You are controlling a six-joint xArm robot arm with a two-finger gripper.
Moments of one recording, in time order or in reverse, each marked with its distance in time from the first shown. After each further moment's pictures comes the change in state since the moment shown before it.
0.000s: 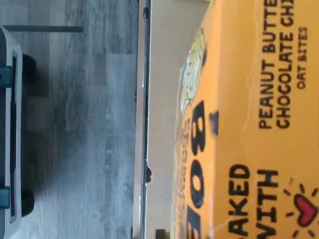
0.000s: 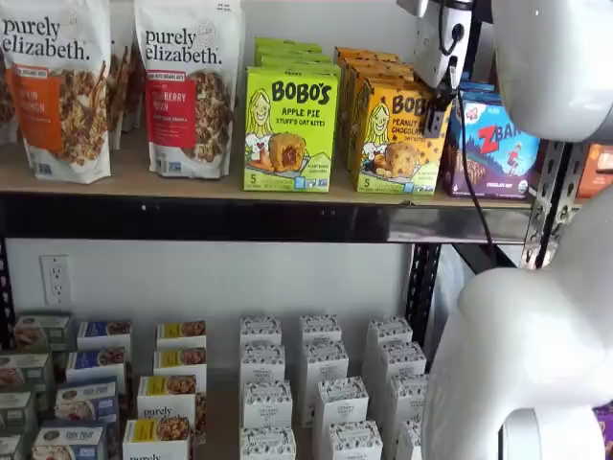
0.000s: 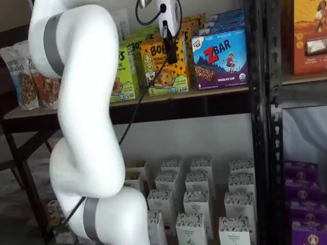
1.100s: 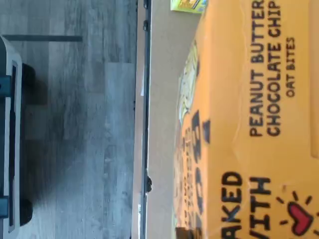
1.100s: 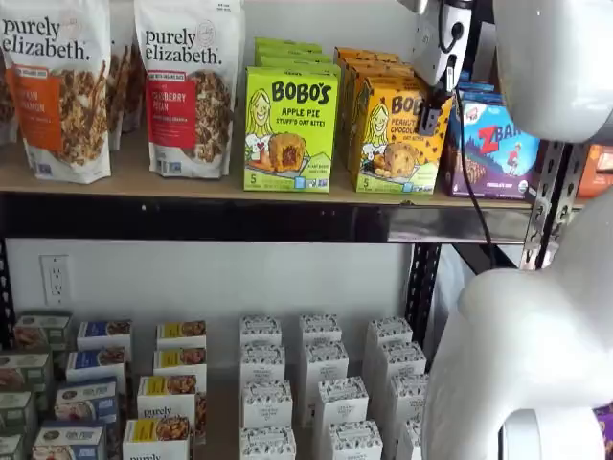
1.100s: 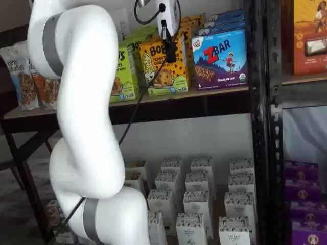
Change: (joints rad) arm -0.003 -0.008 0.003 0.025 0.001 0.000
